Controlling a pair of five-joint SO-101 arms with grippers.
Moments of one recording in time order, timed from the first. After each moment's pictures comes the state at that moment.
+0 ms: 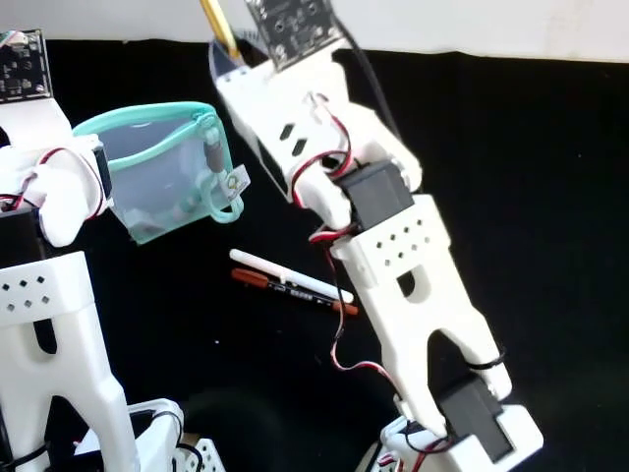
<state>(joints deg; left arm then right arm) -21.5 -23.1 11.9 70.1 1.6 -34.3 -8.1 -20.6 41.2 5.1</state>
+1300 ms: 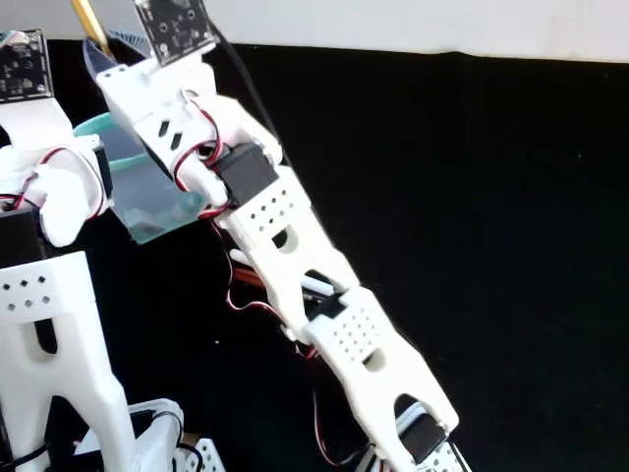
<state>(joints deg) -21.3 -23.1 11.9 70.1 1.6 -44.5 54.4 -93.9 49.9 -5.8</state>
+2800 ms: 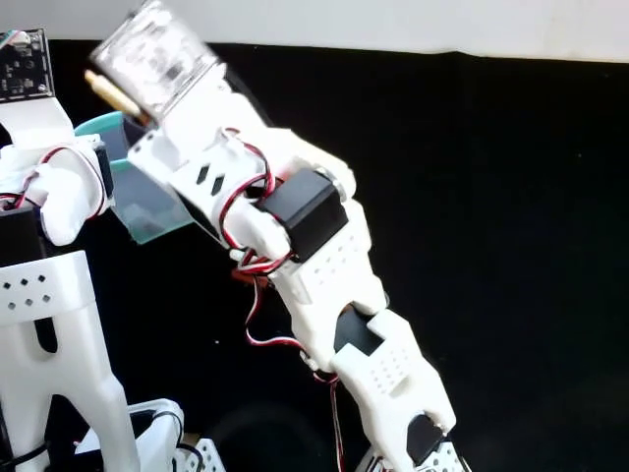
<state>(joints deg) -21.5 -22.7 11.9 70.1 1.6 -47.6 31.9 -95.9 91.8 16.2</state>
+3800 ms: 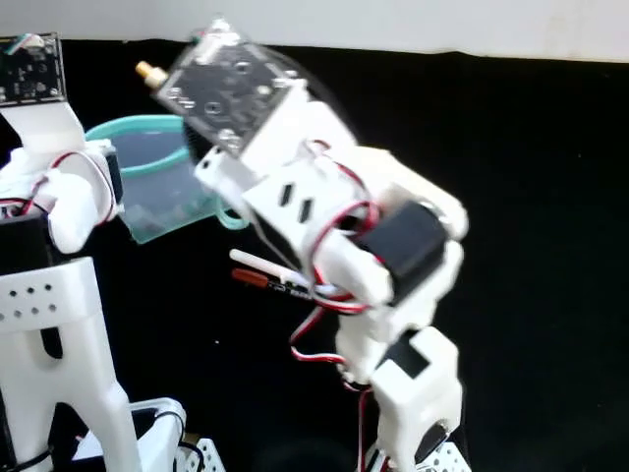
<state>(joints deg) -15.7 -27.6 12.2 72.8 1.6 -42.5 16.4 -94.4 100.5 23.4</state>
